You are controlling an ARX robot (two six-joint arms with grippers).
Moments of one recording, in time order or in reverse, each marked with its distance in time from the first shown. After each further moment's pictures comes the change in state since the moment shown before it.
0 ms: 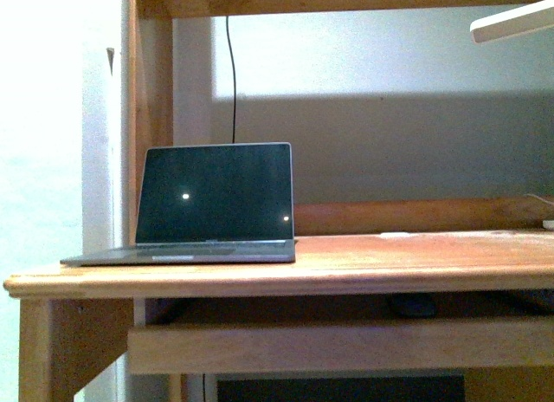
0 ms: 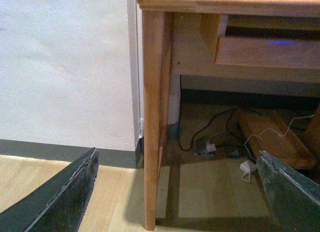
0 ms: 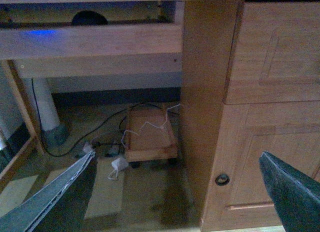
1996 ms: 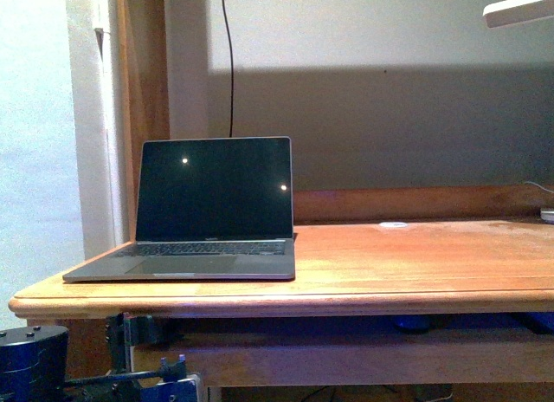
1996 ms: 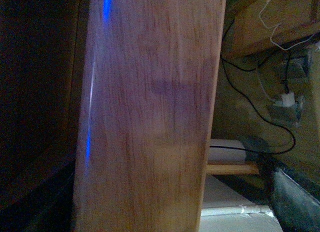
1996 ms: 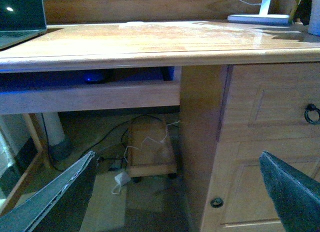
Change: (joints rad) left arm -0.105 2.290 1.144 0.913 0.419 1.471; right arm 0.000 0.000 0.000 0.000 0.000 -0.001
